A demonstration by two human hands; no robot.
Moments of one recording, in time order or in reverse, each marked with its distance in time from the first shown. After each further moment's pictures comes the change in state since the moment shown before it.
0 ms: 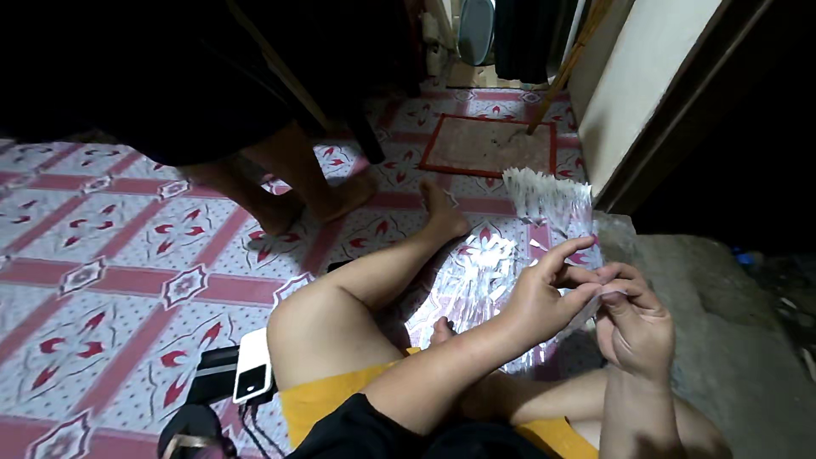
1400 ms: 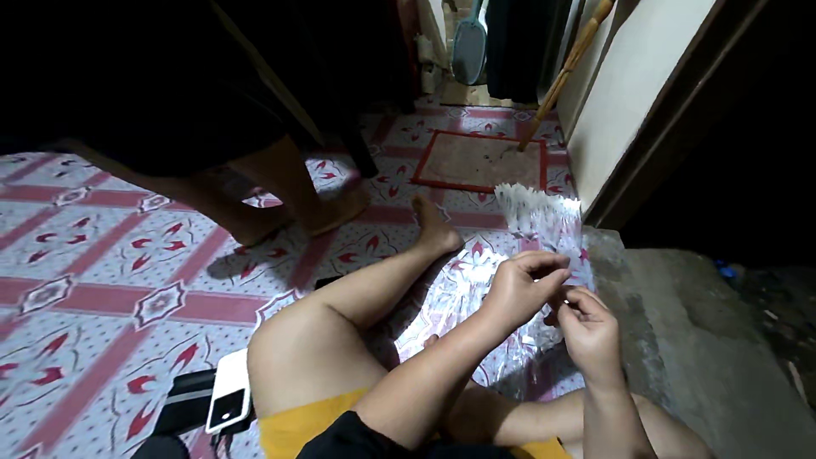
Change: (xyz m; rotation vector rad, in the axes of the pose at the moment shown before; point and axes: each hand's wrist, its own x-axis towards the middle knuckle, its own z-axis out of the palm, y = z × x) left_hand 0.023 -0.005 -0.035 0.199 0.094 -0.123; right_hand -0.022 0.045 0.001 -0.600 0.033 0.147
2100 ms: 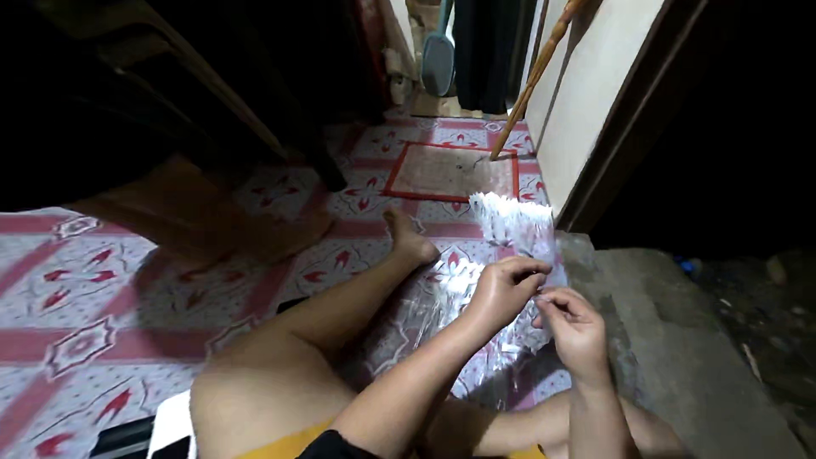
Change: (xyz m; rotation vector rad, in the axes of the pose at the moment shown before) left_hand 0.018 -0.001 0.008 0.095 -0.110 0.027; right_hand 0.011 -0.013 -0.016 0.136 0.012 -0.045
